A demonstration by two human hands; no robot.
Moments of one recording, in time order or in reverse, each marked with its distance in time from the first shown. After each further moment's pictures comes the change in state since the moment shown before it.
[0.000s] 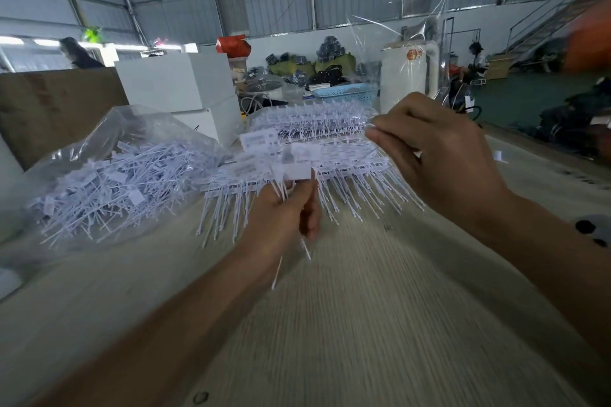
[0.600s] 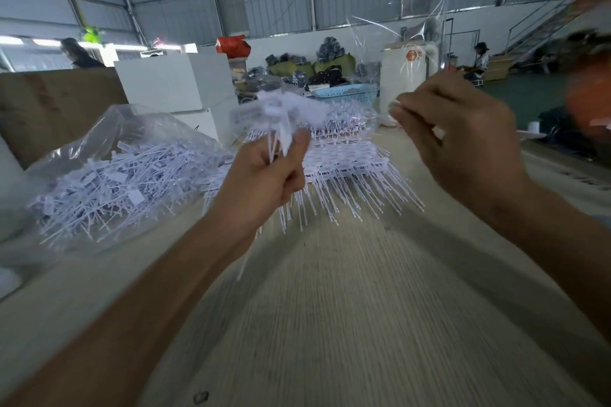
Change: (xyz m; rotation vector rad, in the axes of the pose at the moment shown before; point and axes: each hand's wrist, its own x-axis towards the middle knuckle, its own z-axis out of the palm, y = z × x) left_hand 0.006 0.054 -0.016 0.206 -0.090 0.226; right_hand 0.006 0.007 -0.013 -0.141 0.109 0.051
